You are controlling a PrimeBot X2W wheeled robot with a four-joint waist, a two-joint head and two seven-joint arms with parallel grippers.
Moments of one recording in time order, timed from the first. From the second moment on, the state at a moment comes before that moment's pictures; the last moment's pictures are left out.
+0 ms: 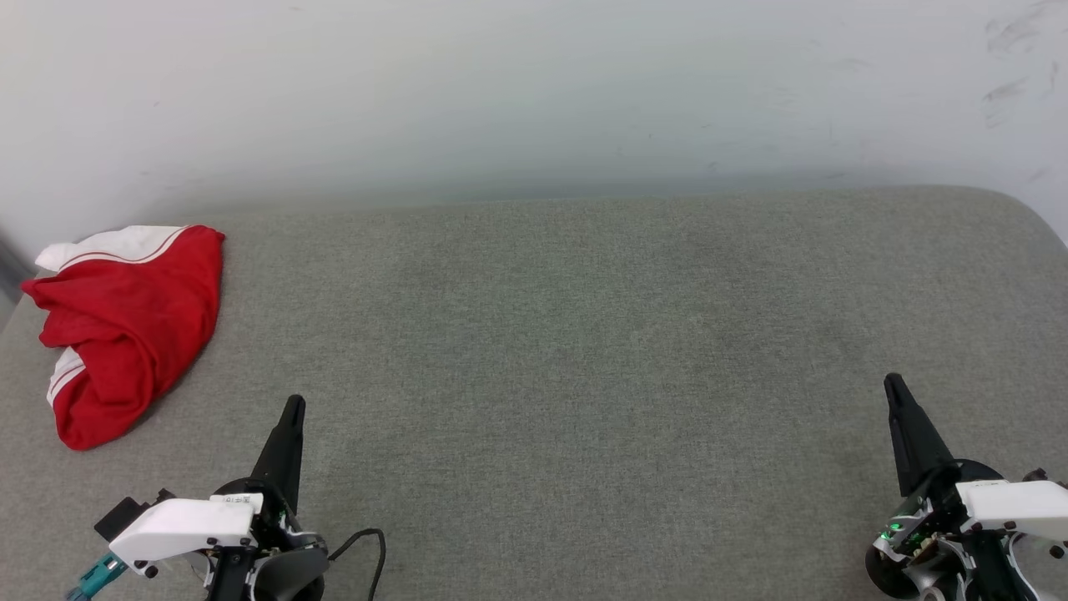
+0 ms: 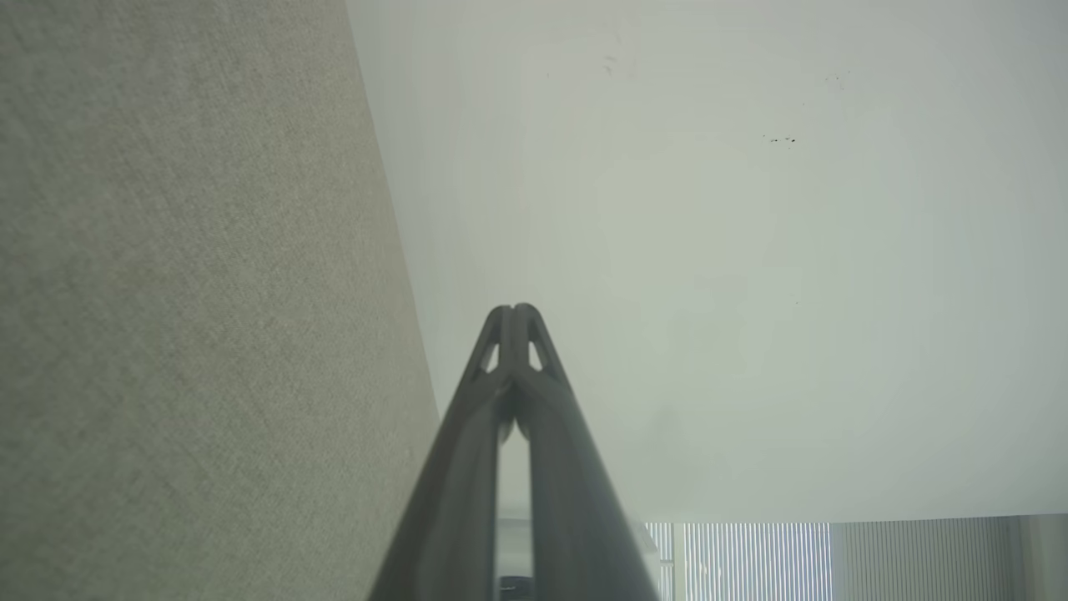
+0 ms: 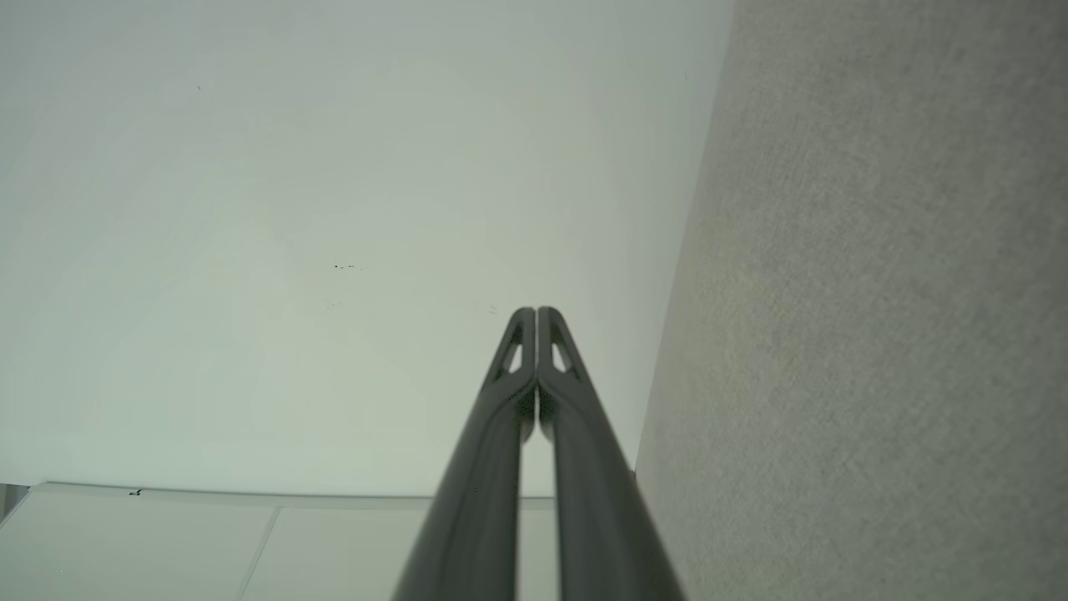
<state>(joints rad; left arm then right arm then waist) -0.11 0.05 0.11 0.25 -1.61 -0.13 0.11 -0.10 -0.05 -0.11 0.25 1.62 0.13 0.11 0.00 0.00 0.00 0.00</state>
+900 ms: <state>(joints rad) -0.11 0.05 0.11 0.25 -1.61 -0.13 0.11 -0.10 -0.05 -0.11 0.25 1.62 0.13 0.11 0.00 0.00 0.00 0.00</state>
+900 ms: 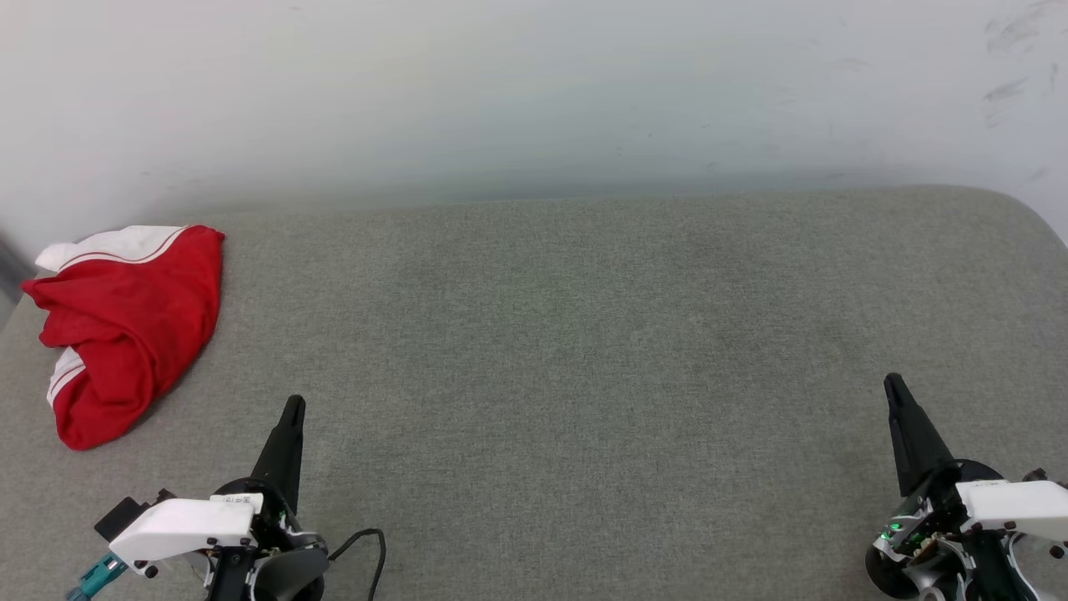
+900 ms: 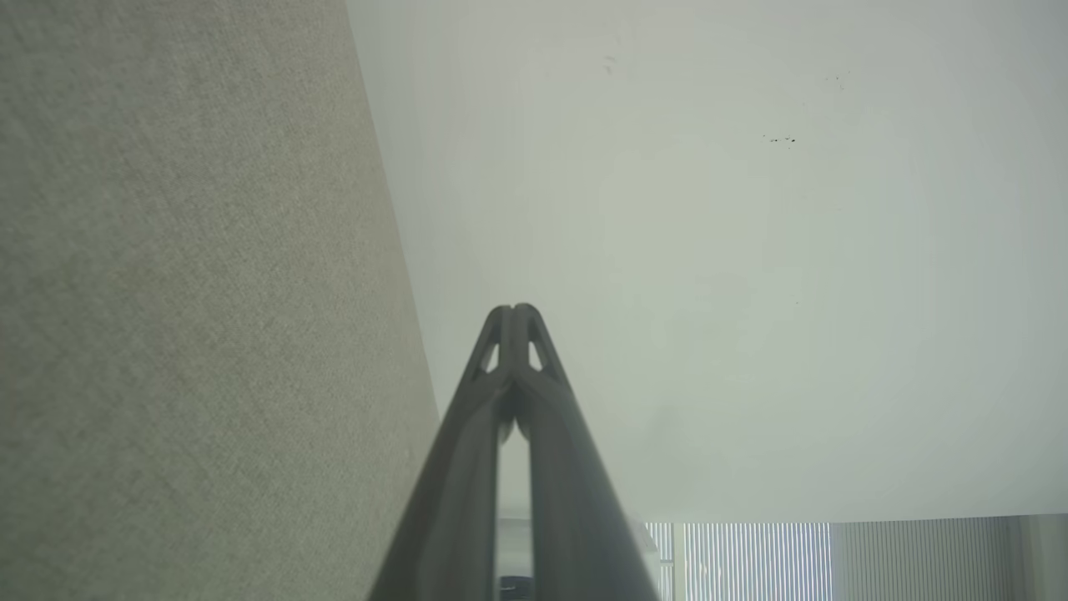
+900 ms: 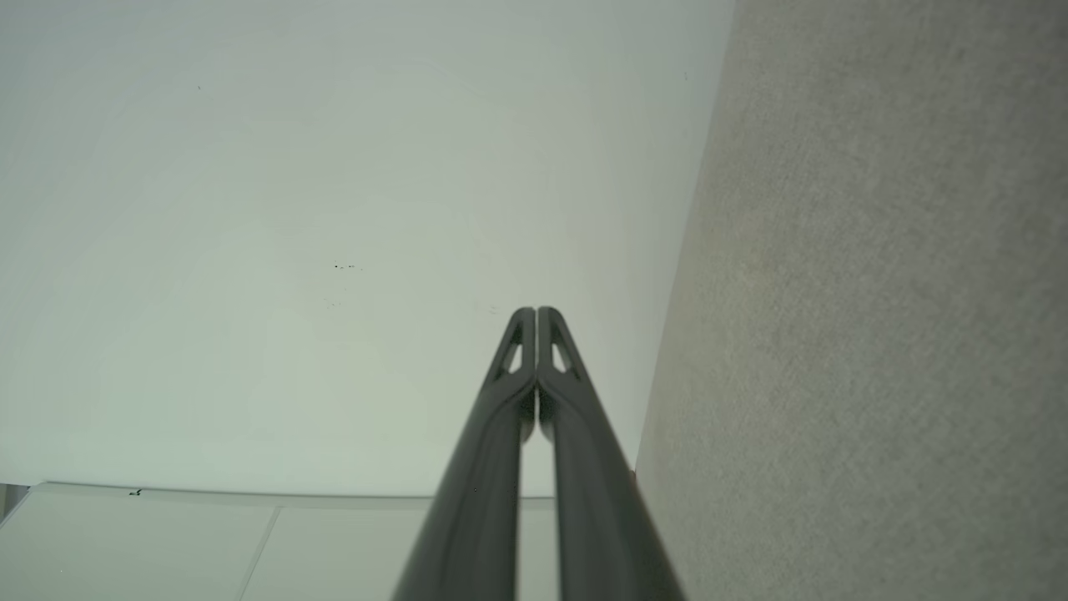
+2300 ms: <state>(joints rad) -0.02 0.05 0.19 0.17 -1.27 -0.13 -0.02 -0.04 -0.05 -0.12 0.22 1.18 0.13 -0.02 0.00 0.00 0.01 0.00</state>
